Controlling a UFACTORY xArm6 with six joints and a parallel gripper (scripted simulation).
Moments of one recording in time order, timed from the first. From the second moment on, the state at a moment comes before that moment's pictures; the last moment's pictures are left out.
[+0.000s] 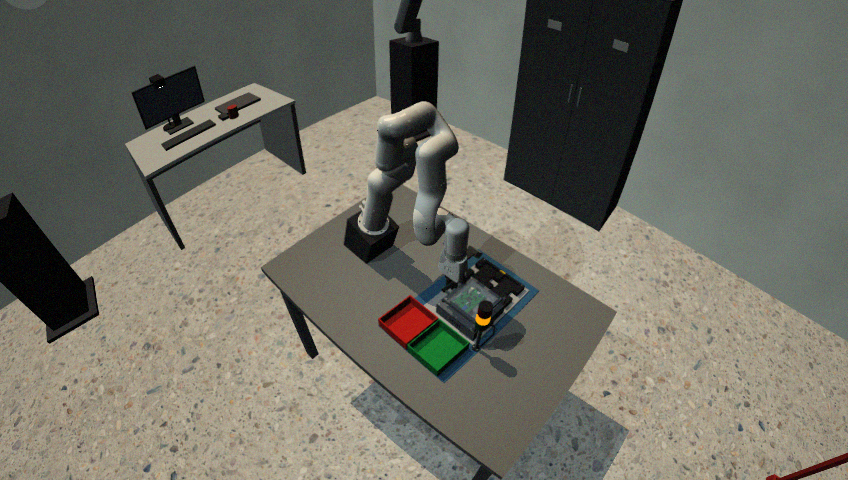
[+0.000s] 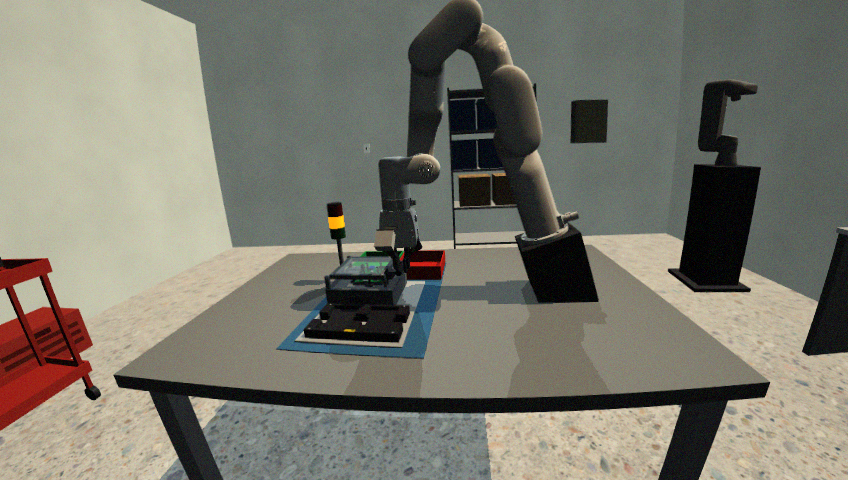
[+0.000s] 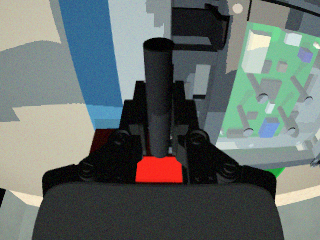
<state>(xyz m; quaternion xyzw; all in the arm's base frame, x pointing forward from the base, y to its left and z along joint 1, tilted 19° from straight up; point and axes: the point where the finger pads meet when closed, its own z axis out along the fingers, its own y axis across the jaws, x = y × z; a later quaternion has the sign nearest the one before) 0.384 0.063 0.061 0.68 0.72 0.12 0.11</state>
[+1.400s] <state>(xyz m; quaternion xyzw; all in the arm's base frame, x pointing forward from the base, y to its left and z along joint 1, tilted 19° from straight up) 0.384 0.063 0.061 0.68 0.72 0.12 0.11</state>
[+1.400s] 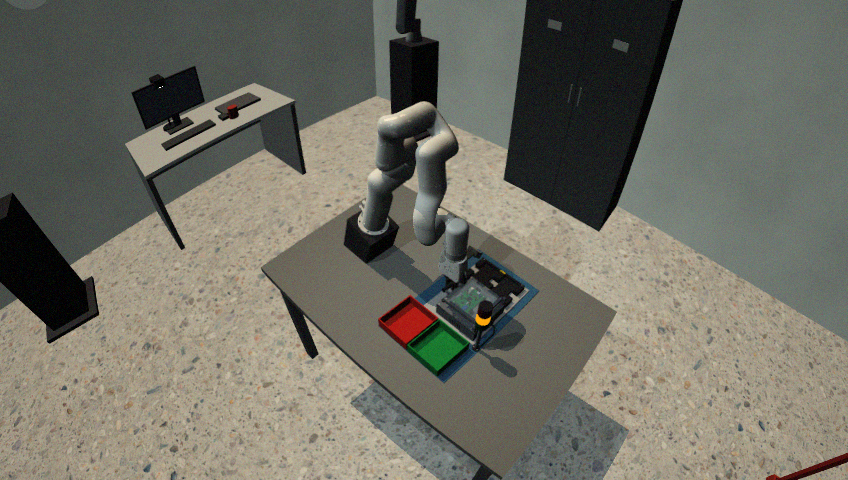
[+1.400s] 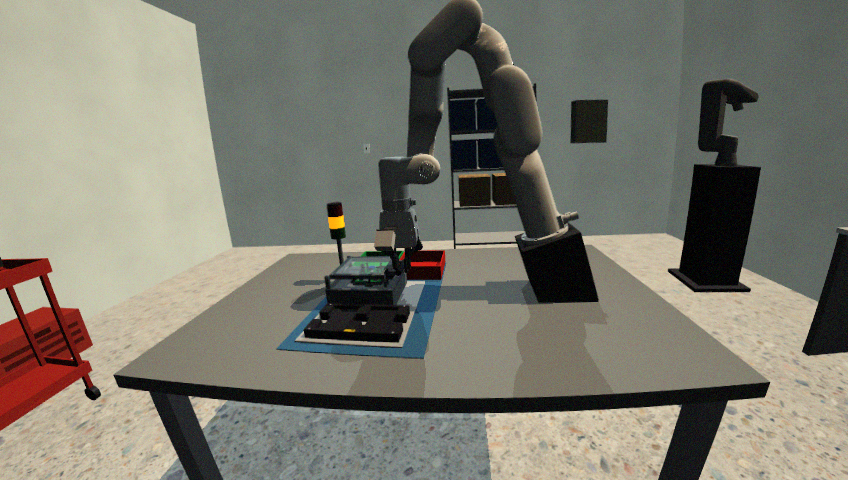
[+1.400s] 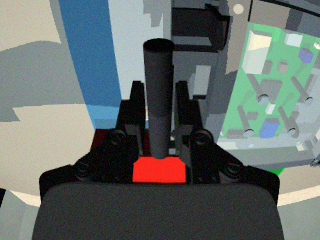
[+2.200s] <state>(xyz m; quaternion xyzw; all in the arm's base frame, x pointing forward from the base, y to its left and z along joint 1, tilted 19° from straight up) 0.366 0.062 0.118 0.68 0.72 0.12 0.11</state>
